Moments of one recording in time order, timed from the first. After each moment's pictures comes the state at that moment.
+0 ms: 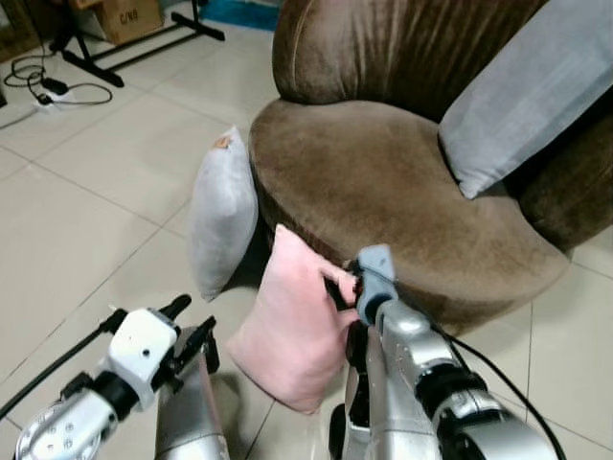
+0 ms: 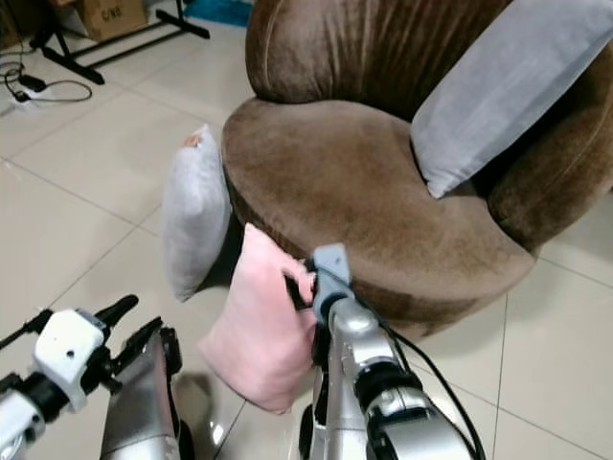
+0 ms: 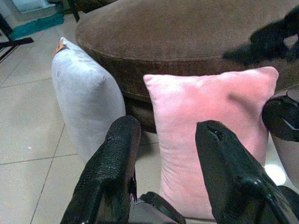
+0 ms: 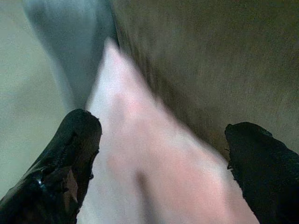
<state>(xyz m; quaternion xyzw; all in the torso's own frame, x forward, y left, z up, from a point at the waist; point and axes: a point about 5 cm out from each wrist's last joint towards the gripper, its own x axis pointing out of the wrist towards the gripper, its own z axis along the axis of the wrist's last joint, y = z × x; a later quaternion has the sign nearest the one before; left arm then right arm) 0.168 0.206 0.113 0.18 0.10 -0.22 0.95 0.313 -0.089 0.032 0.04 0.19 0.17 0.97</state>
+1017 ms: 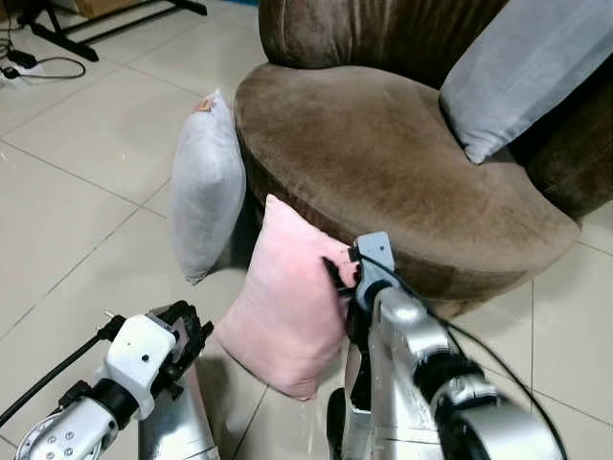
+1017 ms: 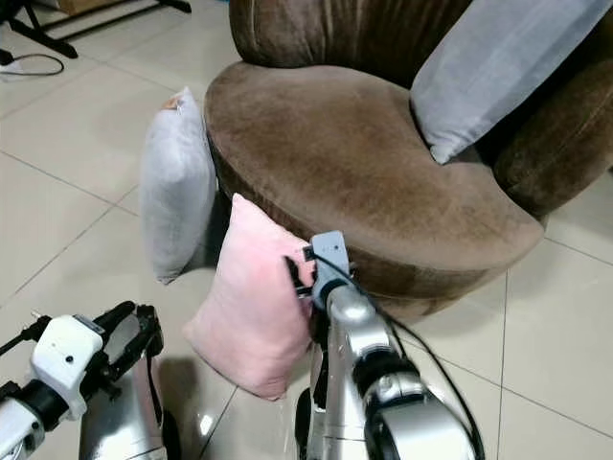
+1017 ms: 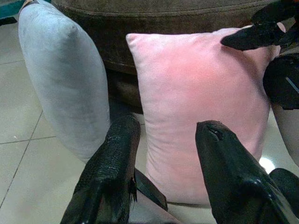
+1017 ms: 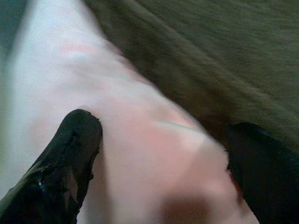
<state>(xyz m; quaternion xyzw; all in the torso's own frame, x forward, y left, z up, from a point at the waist) 0.164 0.207 0.111 0.18 0.11 -0.21 0.96 0.327 -0.094 0.036 -0.04 0.20 0.12 0.97</state>
